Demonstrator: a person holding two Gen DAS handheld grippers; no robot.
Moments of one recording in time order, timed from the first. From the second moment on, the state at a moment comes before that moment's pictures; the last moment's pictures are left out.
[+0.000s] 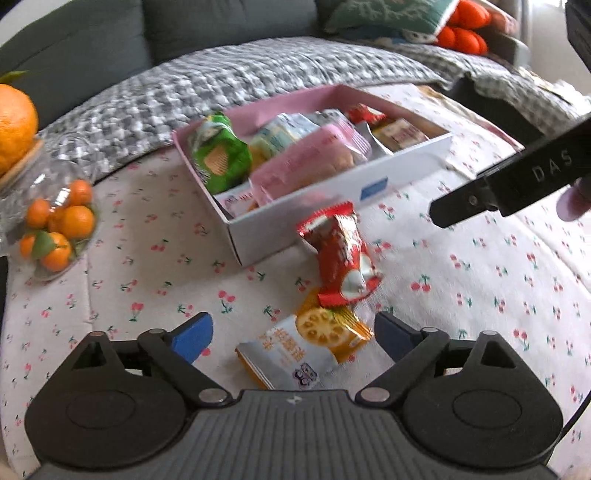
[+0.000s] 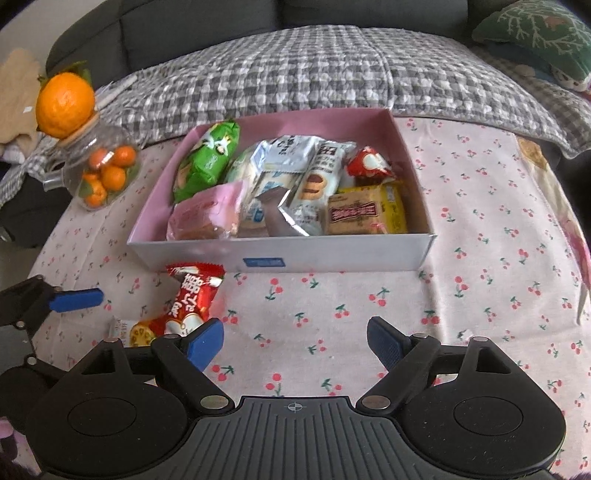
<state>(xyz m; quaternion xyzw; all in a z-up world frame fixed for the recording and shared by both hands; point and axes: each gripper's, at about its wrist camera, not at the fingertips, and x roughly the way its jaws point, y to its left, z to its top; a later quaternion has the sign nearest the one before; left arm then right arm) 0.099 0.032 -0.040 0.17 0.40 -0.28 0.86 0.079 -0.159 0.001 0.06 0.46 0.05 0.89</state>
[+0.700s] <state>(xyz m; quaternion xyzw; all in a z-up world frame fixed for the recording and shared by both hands) 0.088 0.045 -0.043 0.17 0.42 -0.33 0.83 0.111 -0.109 -0.019 0.14 0.48 0.07 0.86</state>
